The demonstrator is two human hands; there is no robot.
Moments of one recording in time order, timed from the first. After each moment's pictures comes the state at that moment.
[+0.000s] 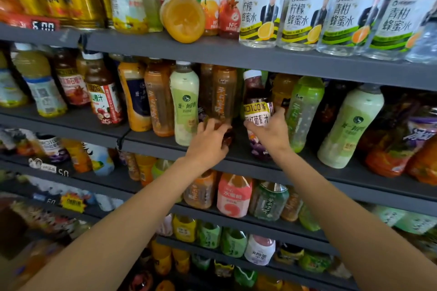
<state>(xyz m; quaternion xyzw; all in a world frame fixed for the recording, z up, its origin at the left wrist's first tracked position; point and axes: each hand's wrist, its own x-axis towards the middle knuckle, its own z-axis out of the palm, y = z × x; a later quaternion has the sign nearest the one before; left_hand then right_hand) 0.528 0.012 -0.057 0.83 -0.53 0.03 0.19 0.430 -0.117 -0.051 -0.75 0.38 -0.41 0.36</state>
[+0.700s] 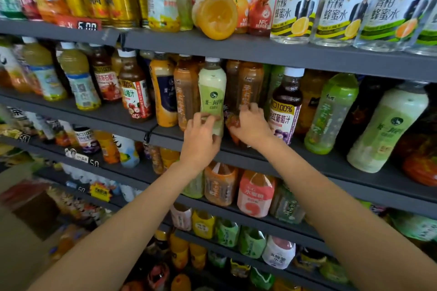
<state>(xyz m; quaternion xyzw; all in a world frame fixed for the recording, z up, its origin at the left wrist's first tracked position) 0.557 0.062 -0.066 0.84 -0.43 0.12 0.31 0.490 -0.057 -0.031 -0.93 0.28 -0.19 0.12</state>
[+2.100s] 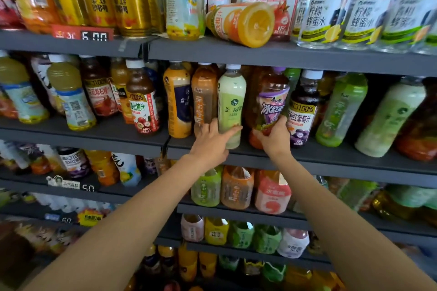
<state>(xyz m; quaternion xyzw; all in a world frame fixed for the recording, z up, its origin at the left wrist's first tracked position) 0.631 0.086 -0.060 0.80 -0.60 0.03 0.10 0.512 -0.028 -0.067 -0.73 0.45 -0.39 0.34</state>
